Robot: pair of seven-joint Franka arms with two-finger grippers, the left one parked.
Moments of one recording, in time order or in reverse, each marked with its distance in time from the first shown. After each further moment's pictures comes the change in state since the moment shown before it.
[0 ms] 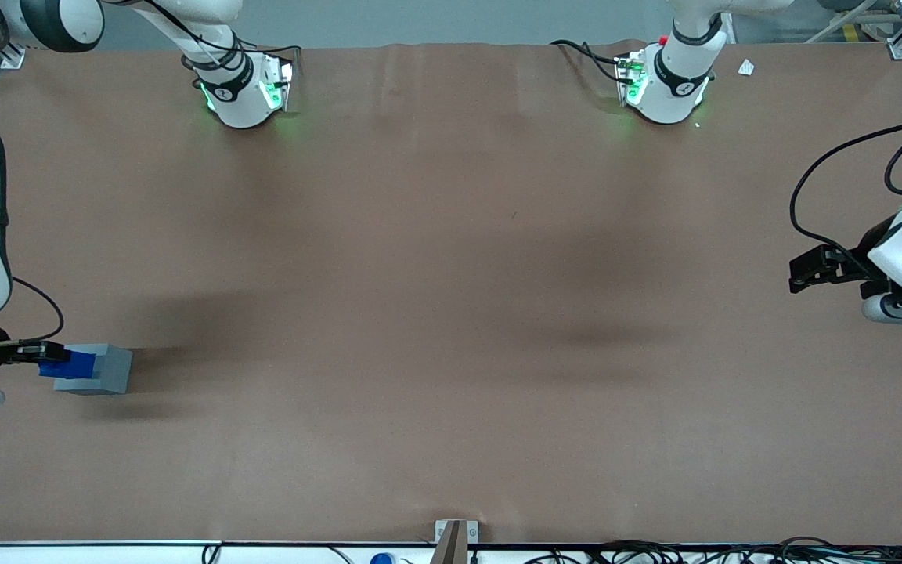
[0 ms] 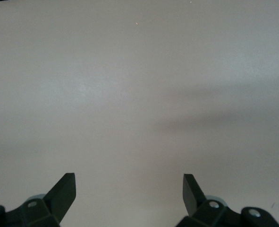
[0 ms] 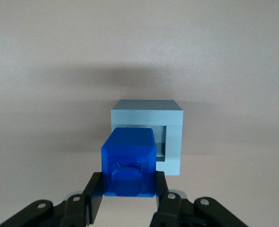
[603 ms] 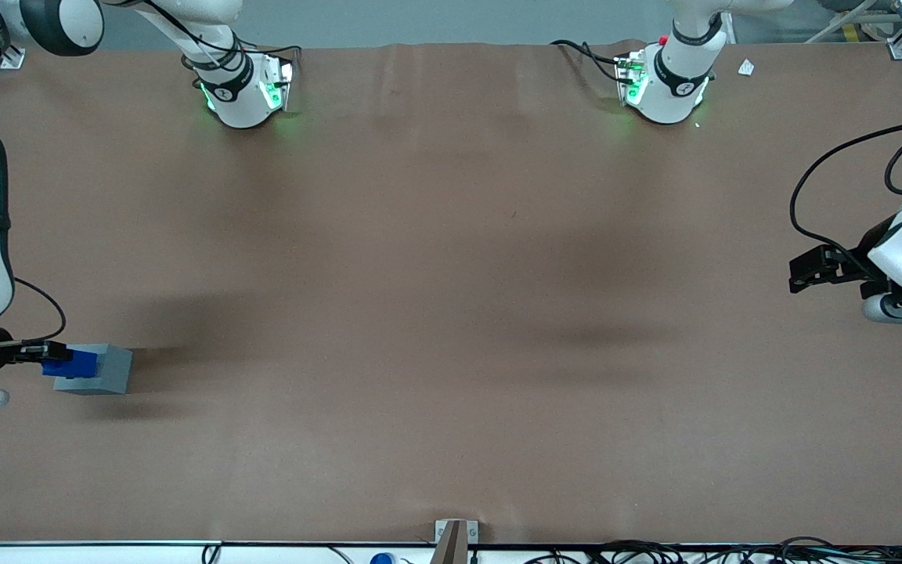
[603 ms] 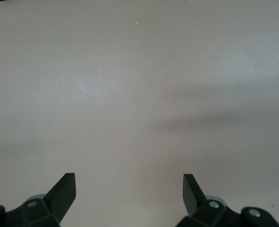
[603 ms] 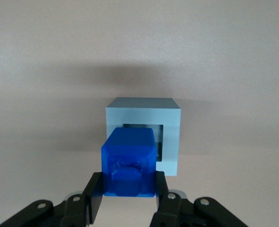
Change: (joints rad) arm -0.010 0.008 -0.001 0.000 0.000 0.001 -0.015
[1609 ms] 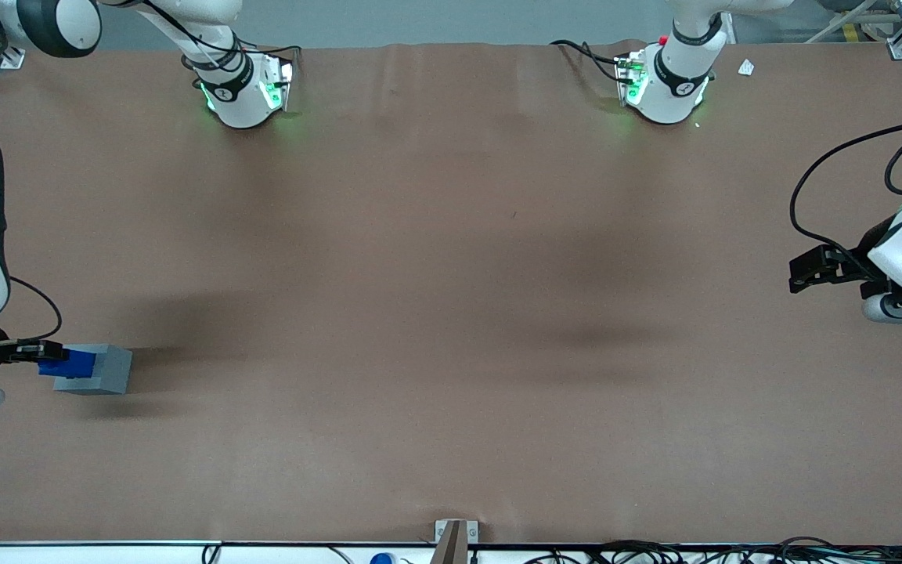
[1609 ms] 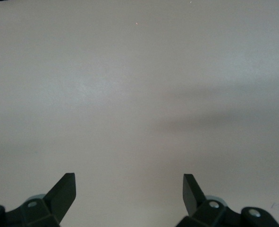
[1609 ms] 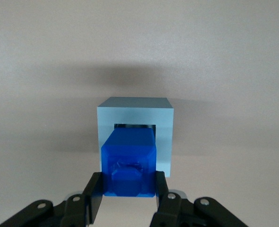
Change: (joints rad) arm -0.011 0.010 0.000 -0.002 0.000 0.012 -0.011
